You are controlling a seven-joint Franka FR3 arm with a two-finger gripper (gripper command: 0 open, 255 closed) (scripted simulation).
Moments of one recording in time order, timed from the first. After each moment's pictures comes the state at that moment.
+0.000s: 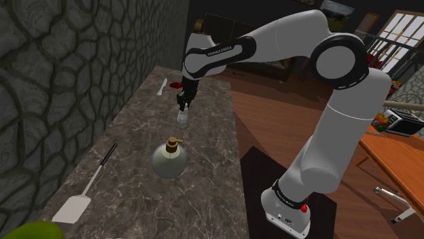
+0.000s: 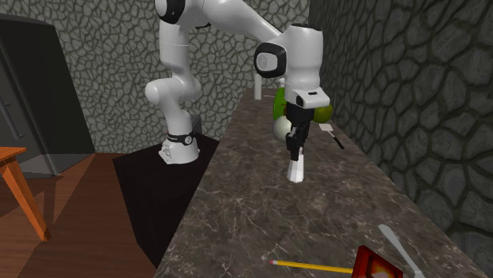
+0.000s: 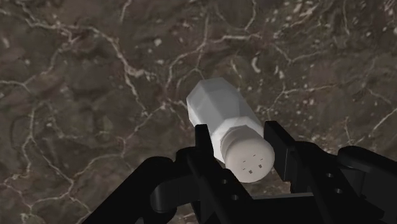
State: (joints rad) arm 0.08 0.20 -0.04 -2.00 0.10 2.20 -0.17
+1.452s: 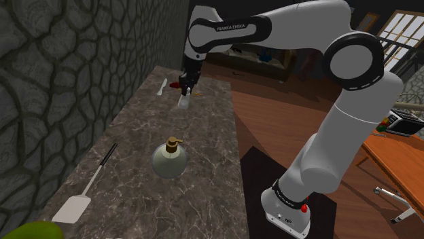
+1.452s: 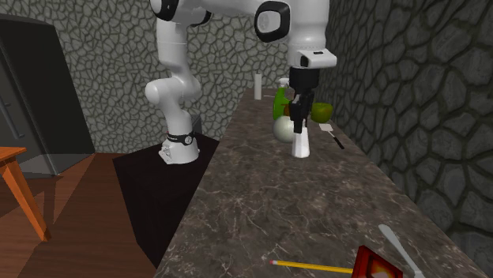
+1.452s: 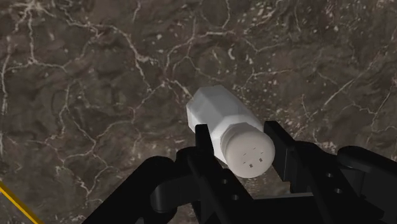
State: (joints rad) arm 0.08 0.11 -0.04 -1.87 0.09 1.99 -0.15
